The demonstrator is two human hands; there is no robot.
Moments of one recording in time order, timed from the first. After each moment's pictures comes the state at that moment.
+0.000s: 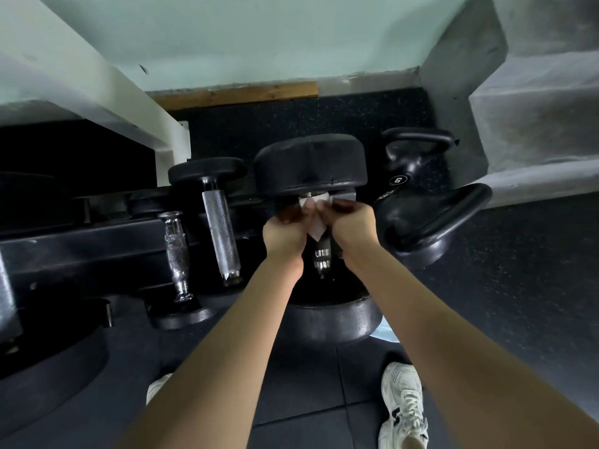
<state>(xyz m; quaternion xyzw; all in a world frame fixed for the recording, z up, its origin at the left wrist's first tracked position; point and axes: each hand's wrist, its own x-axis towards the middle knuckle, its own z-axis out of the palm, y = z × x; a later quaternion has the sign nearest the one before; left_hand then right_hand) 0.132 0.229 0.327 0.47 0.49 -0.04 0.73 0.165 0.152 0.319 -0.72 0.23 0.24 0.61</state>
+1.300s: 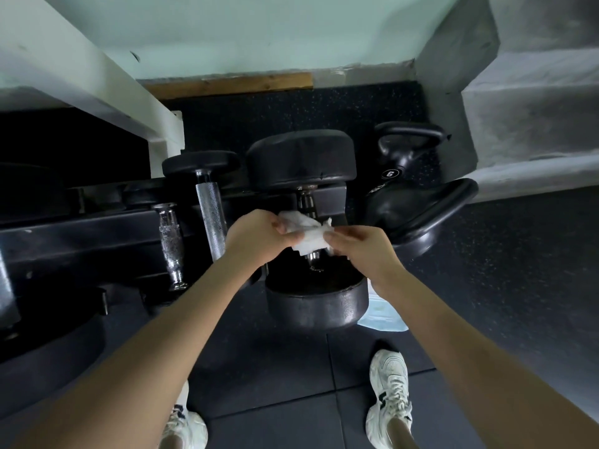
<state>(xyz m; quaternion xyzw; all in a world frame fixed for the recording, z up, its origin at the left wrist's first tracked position) 0.113 0.271 0.339 0.90 0.20 -0.26 0.29 0.139 0.095 0.341 -0.79 0.14 0.35 0.49</state>
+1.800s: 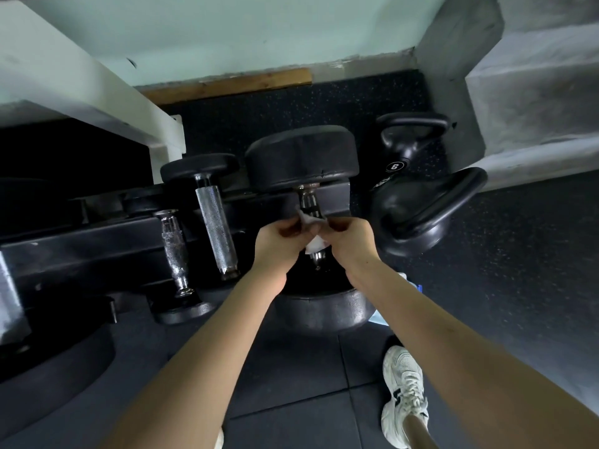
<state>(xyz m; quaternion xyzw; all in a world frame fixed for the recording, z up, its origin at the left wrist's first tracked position) 0.101 0.237 0.324 0.61 0.39 -0.13 0.68 0.138 0.131 0.330 -0.76 0.21 0.31 0.53</state>
